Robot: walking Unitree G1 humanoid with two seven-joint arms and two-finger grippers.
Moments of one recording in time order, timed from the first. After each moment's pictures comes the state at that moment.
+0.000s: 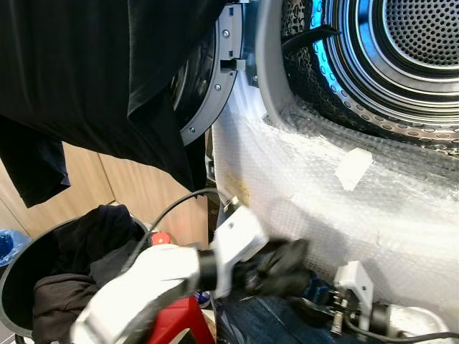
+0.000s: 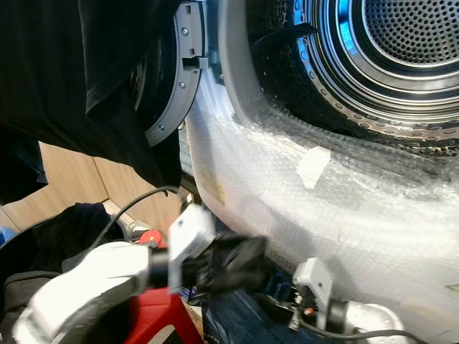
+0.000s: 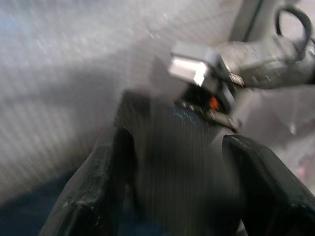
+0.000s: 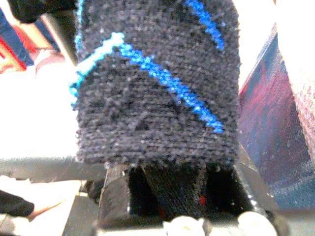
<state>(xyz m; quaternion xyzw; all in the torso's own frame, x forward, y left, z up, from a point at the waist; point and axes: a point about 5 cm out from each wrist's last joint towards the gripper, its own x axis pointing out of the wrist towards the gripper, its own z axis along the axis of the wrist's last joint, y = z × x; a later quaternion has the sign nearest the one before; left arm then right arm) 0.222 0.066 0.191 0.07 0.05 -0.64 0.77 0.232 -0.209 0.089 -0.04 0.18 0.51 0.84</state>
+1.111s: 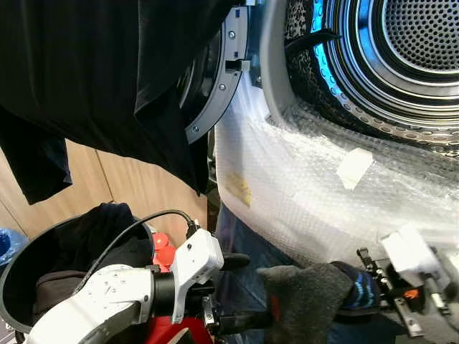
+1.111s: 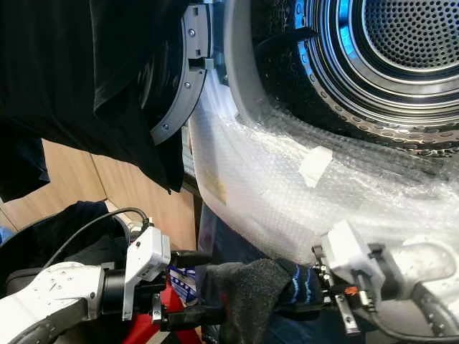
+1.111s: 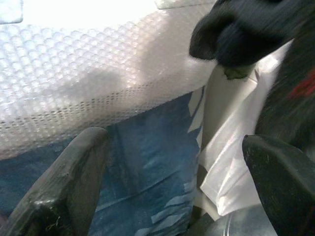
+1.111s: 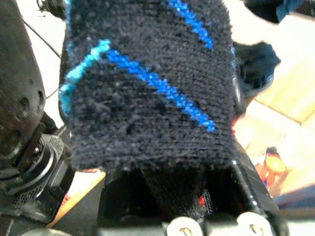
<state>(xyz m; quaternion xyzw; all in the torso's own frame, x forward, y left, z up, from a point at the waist) 0.205 0.096 0.183 0.07 0.07 -0.60 0.79 0.218 -0.191 0.235 -0.11 0.07 0.73 0.67</state>
